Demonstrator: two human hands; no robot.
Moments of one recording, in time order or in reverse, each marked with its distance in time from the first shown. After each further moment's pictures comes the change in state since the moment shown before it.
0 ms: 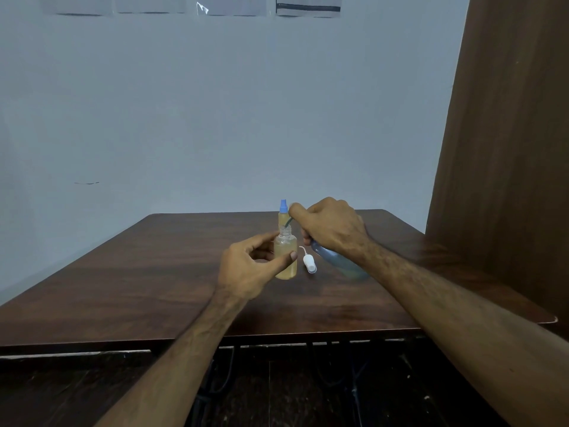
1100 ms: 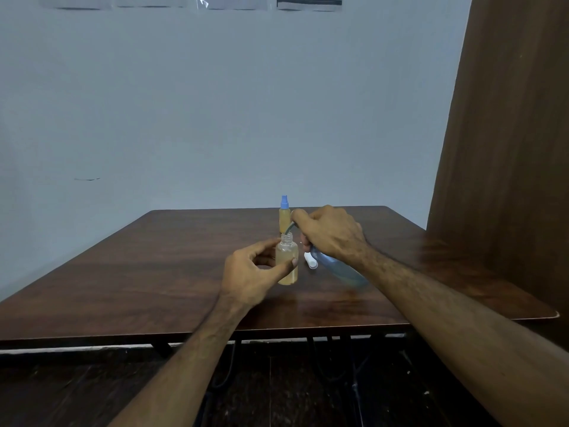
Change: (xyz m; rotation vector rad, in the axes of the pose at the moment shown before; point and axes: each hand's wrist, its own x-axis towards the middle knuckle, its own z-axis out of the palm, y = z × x) left_hand -0.014 -0.010 0.004 0.015 0.004 0.014; right_hand -0.008 0.008 0.015 0.008 -0.041 0.025
